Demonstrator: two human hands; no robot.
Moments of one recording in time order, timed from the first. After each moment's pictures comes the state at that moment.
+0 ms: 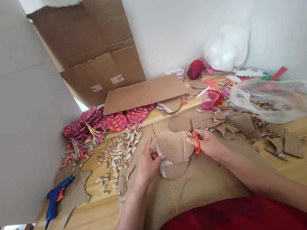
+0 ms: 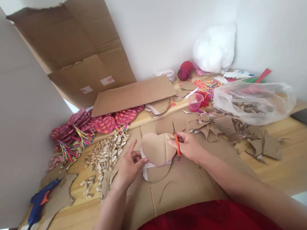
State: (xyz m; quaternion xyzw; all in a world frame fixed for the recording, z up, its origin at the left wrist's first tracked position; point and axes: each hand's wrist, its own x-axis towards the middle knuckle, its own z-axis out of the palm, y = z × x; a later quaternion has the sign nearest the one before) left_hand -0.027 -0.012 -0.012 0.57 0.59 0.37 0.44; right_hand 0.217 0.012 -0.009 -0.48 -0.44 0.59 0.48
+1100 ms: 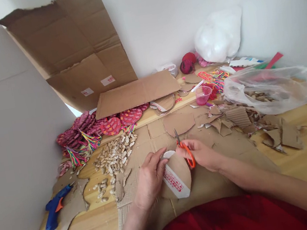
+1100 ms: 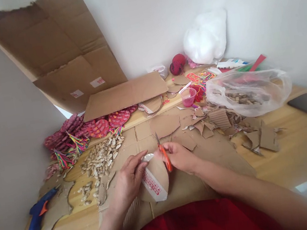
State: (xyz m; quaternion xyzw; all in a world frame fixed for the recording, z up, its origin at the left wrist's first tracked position) left_hand -0.008 -0.043 0.004 0.76 0.53 0.30 0.23; right_hand 0.200 -0.016 -0.008 -0.41 -0.43 0.73 0.36
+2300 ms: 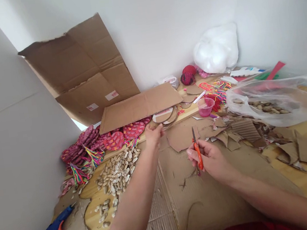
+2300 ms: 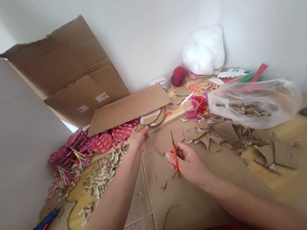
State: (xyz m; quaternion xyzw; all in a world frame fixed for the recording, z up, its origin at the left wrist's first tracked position) left_hand 0.050 0.152 -0.004 0.45 0.64 0.45 0.43; right_hand 0.214 -0.001 -0.006 -0.47 -0.41 0.60 0.51
